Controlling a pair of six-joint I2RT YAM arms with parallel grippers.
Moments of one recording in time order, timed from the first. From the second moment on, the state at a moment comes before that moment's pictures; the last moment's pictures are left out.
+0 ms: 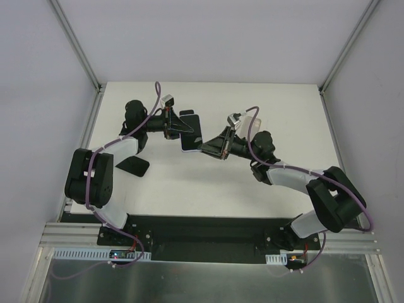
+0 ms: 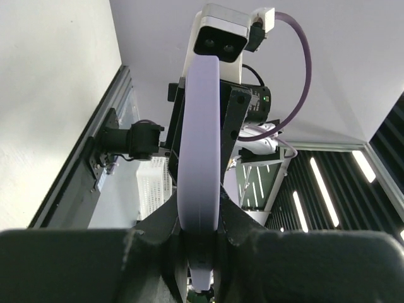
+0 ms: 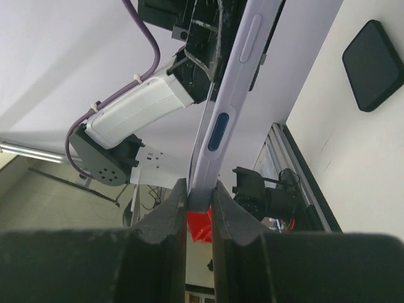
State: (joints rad) left arm -0.19 1.64 0.91 0.68 1.25 -1.58; right arm 0.64 1.49 0.64 1.02 -0.66 1.47
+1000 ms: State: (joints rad) left arm -0.26 1.61 0.80 1.15 1.08 -1.95; right arm 0.63 1.29 0.54 1.05 -0.53 1.24
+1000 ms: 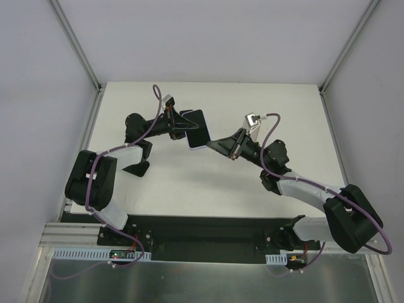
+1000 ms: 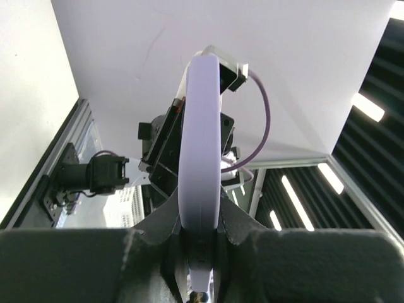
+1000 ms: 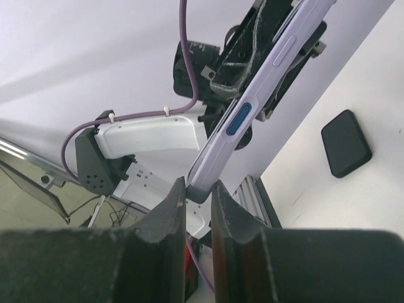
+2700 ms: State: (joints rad) left arm -0.25 1.42 1.01 1.26 0.84 -2.09; right arm 0.60 1.63 1.44 1.11 -1.16 1.50
